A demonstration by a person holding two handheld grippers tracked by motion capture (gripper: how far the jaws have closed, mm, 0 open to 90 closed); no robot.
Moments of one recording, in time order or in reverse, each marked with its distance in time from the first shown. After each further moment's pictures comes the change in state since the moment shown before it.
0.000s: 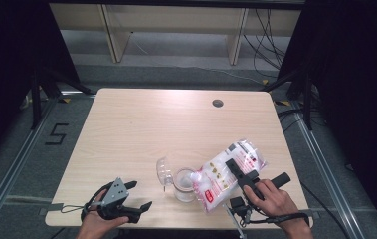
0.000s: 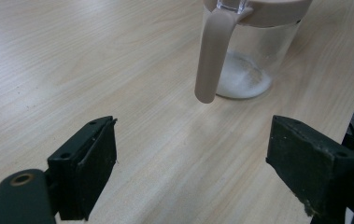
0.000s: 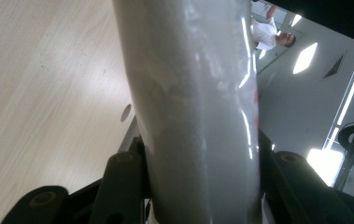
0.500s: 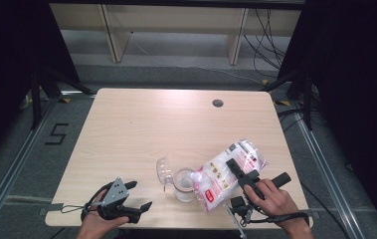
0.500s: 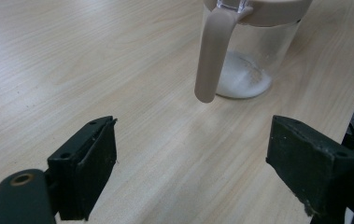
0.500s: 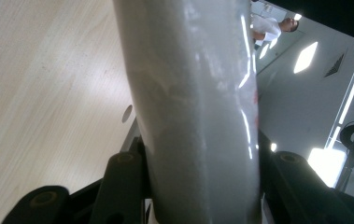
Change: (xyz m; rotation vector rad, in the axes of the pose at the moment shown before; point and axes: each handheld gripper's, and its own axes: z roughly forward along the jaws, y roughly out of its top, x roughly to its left) left arm 0.000 0.000 0.000 -0.002 -0.001 -0.003; right arm 0.001 -0.002 0.001 -0.005 -0.004 0.013
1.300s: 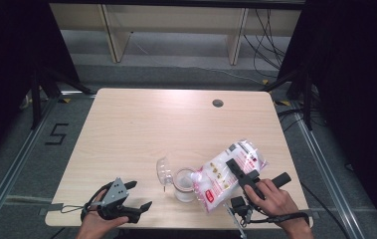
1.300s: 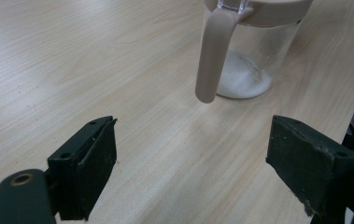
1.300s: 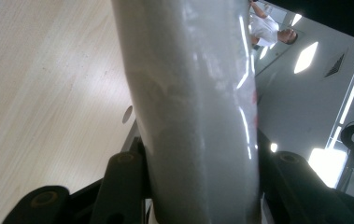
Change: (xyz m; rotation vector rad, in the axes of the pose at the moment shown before) left arm -0.001 0.000 0.000 0.002 0.003 -0.028; right arm 0.000 0.000 0.000 -0.003 0.002 0.002
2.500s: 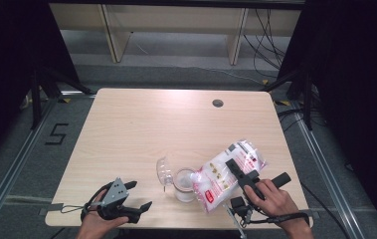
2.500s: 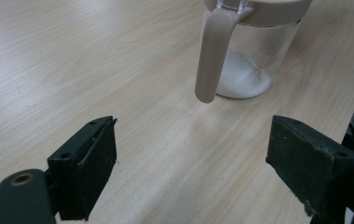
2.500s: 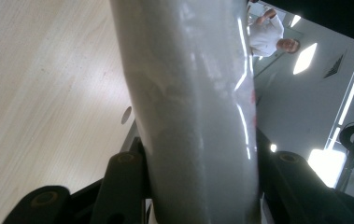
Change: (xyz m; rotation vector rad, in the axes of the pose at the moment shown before) left arm 0.001 0.000 0.000 0.001 0.000 0.013; right arm -0.003 0.000 0.000 -0.010 -0.001 -0.023
